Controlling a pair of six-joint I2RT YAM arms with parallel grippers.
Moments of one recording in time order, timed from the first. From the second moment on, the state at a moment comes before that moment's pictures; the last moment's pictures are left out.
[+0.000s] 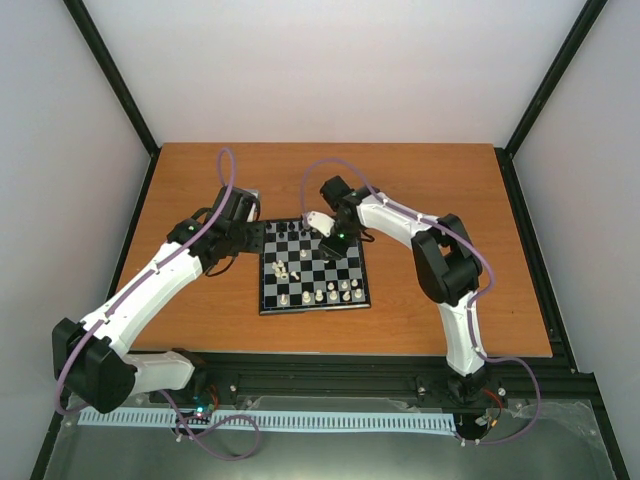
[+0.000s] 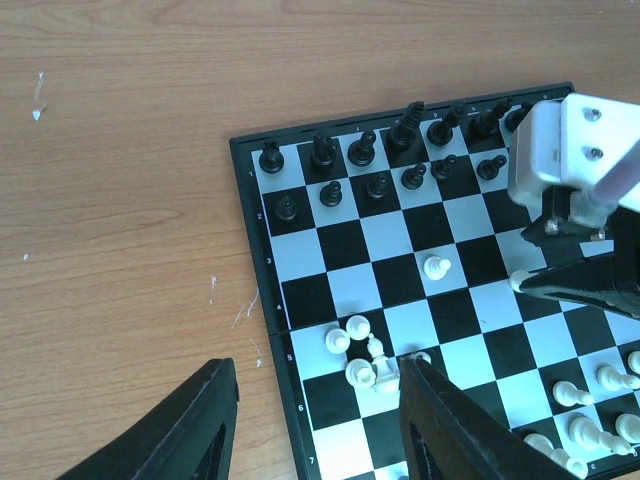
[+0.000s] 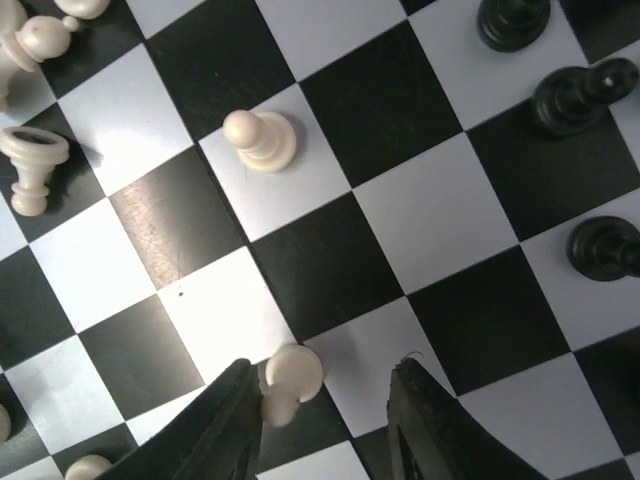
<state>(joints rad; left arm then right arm) -0.49 1.24 1.10 -0.76 -0.16 -0.36 0.62 2.12 1.65 -0.86 -0.30 -0.51</state>
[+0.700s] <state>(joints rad) -0.49 1.24 1.10 -0.76 -0.16 -0.35 0.67 2.05 1.56 -0.87 -0.35 -0.51</state>
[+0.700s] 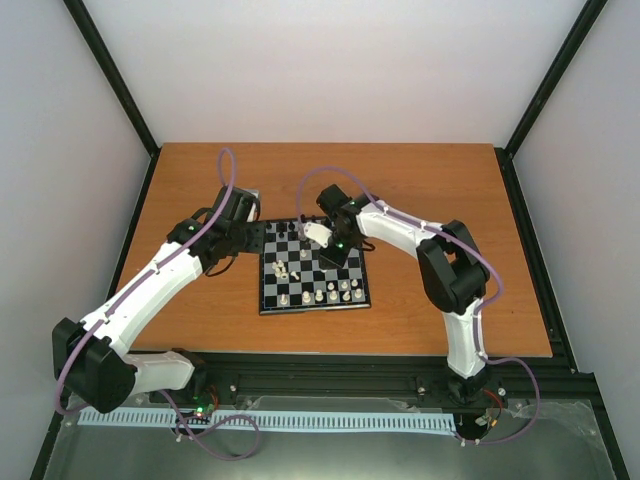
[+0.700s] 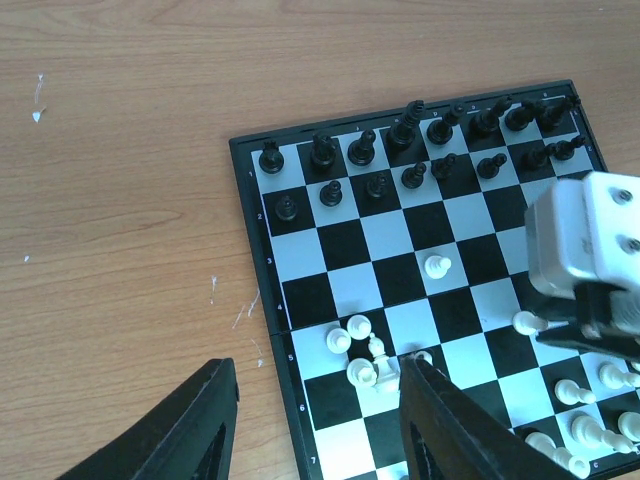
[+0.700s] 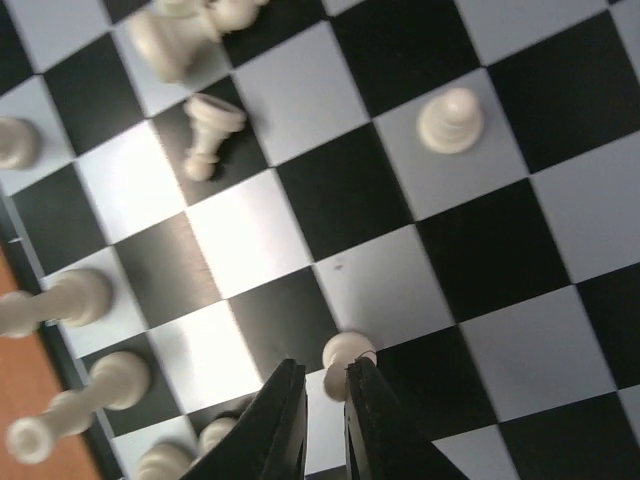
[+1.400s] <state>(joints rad) -0.49 1.26 1.10 -0.76 -0.16 -0.35 0.71 1.98 1.51 -0.82 -0.30 -0.51</state>
